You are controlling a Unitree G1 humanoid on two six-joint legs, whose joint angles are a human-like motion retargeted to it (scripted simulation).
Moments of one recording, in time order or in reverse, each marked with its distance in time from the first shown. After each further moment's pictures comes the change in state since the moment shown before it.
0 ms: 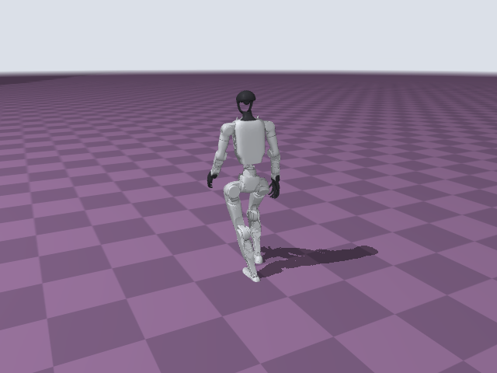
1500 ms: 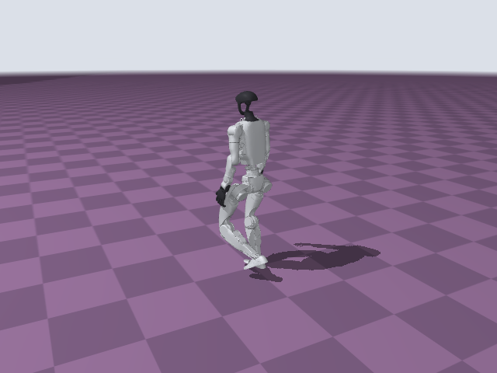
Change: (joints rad) left arm 0.225 -0.089 0.003 0.131 0.017 0.076 -0.134; right arm -0.153 -0.017 -0.018 -0.038 0.044 0.016 -0.046; waist 0.139 0.140 -0.027; left_leg -0.577 0.424 0.119 1.344 -0.038 -0.011; right_leg 0.282 0.262 -0.030 -0.270 -0.022 -0.137
